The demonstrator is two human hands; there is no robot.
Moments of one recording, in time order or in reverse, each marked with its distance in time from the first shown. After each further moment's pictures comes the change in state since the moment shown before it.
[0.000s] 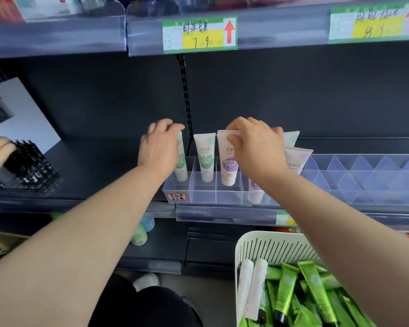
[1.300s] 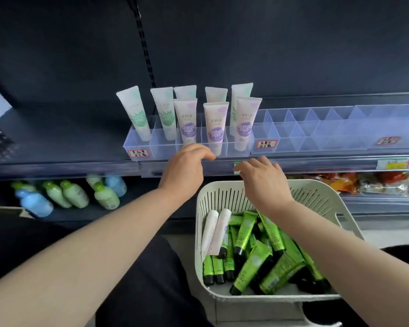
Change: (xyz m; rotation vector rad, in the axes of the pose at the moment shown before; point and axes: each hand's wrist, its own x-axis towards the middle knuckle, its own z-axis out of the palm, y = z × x) left_hand -0.137 0.112 0.047 -0.513 -0.100 0.205; right_hand -0.170 0.106 0.016 -0.247 -0.190 -0.036
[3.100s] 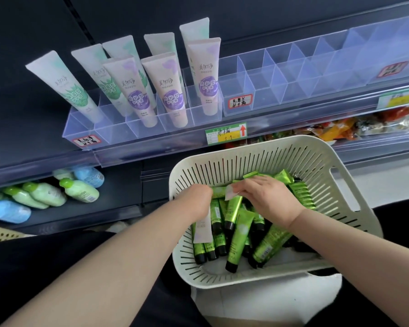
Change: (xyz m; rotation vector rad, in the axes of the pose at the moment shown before) left_hand -0.046 0.003 0.124 0.471 -1.057 -0.161; right_hand -0.092 0.066 0.074 0.448 -0.141 -0.164
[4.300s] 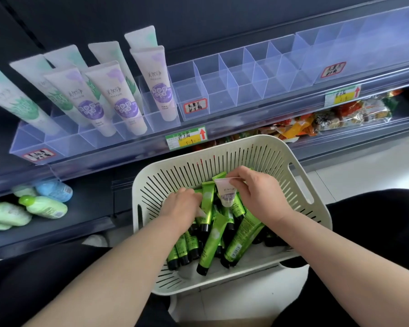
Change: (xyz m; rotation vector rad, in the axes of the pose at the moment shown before) left_hand 0.008 0.044 0.020 0.044 0.265 0.114; right_hand -0.028 0.006 -0.041 0.062 0.233 0.357
